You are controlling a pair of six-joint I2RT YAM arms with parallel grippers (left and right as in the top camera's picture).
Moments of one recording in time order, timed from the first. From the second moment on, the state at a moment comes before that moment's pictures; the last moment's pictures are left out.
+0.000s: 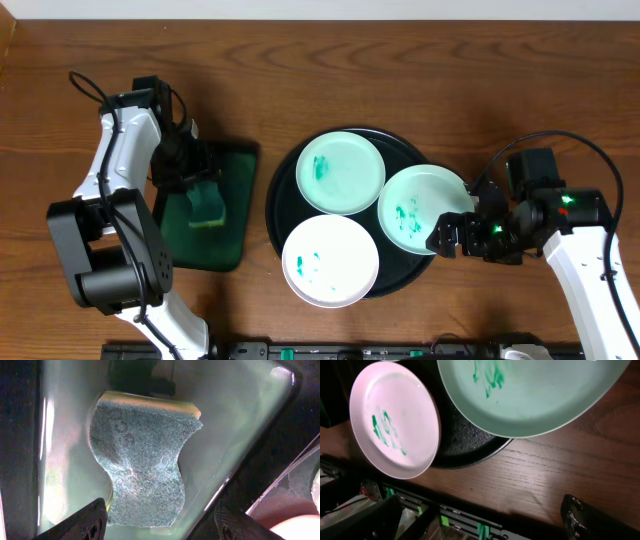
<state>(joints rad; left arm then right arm) 0.18 1.89 1.40 -1.16 0.16 -0.07 0.07 1.21 0.97 -1.27 -0.42 0.11</state>
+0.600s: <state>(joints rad) 0.24 2.02 1.40 -1.13 0.20 -0.07 0.07 1.21 0.97 -1.27 -0.42 0.10</state>
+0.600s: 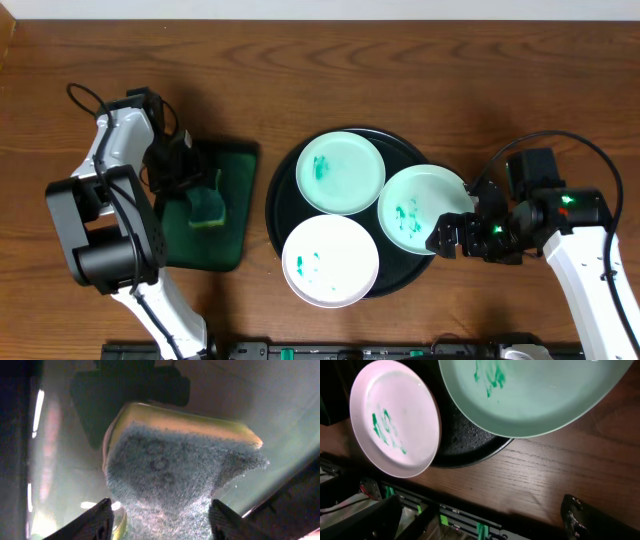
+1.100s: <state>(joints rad) 0.24 2.03 1.36 -1.08 0.22 -0.07 0.07 1.21 0.97 -1.27 -0.42 0.10</state>
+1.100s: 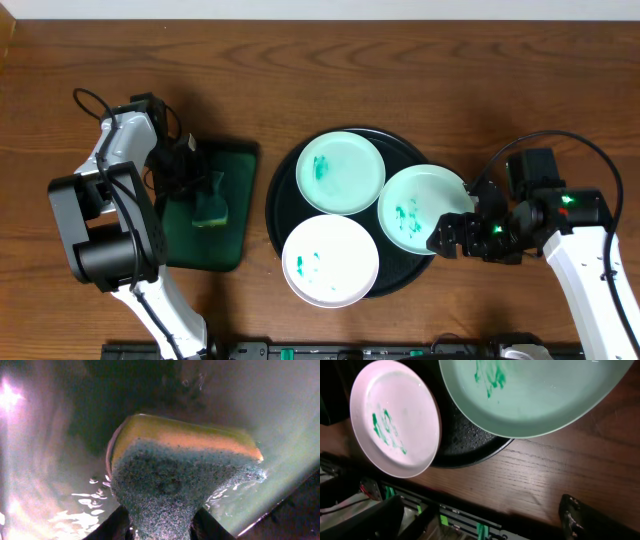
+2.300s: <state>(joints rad) 0.24 1.84 1.38 -1.19 0.18 -0.07 0.07 1.21 0.97 -1.28 -0.43 0.10</state>
